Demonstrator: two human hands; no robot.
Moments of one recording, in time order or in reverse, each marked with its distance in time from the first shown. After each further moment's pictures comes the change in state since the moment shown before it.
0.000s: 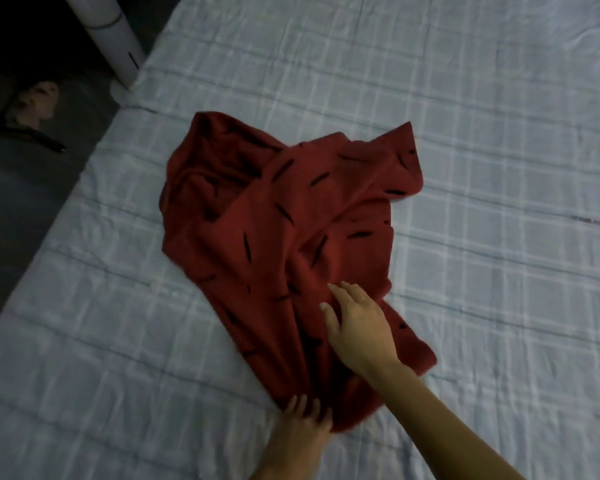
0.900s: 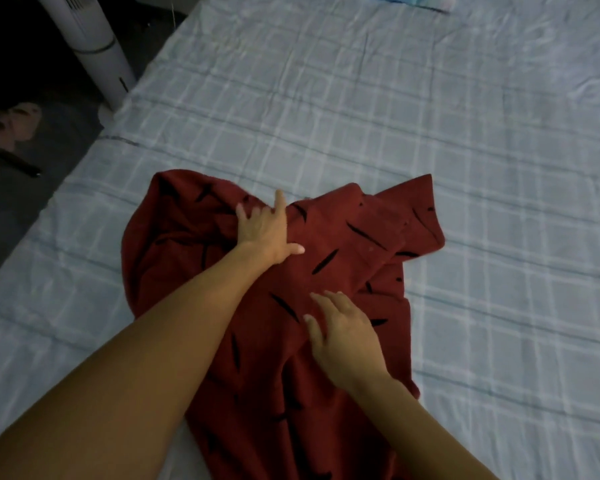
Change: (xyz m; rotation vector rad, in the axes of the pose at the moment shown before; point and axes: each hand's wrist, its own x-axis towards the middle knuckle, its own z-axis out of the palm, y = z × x) left_hand 0.229 -0.192 -0.287 0.050 0.260 -0.470; right_hand 0.114 -0.015 0.012 -0.034 0.090 -0.102
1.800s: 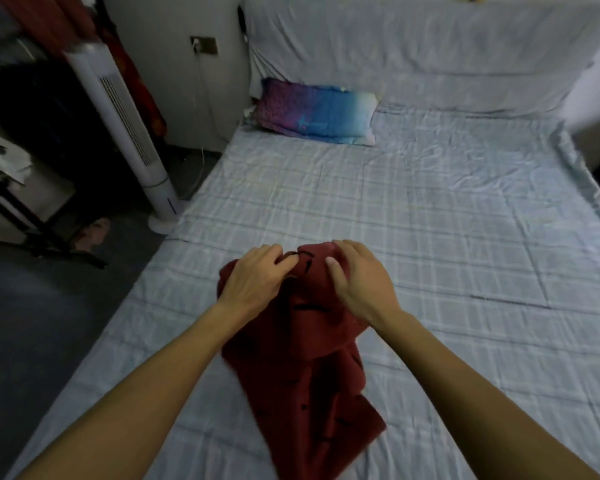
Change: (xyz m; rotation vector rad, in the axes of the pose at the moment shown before) left_hand -0.293 0.049 -0.210 -0.024 0.855 0.639; right_hand -0.140 -0.052 -0.286 0.127 0.394 -0.185
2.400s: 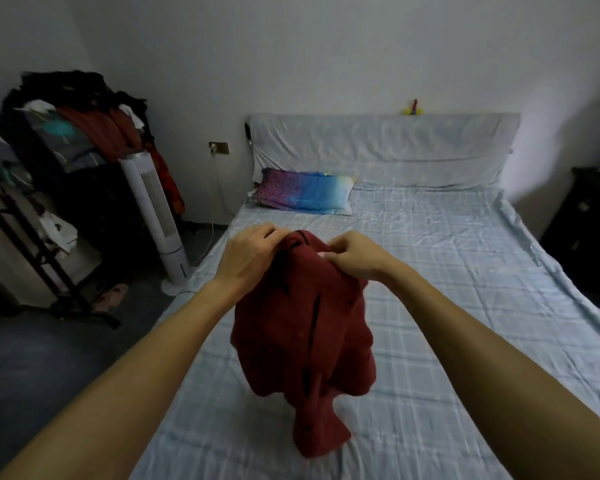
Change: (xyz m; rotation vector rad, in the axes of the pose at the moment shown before) left_hand 0.046 0.113 -0.198 0.129 0.277 0.028; right_hand -0.075 -0.084 -0.229 0.143 -0.268 -0.046
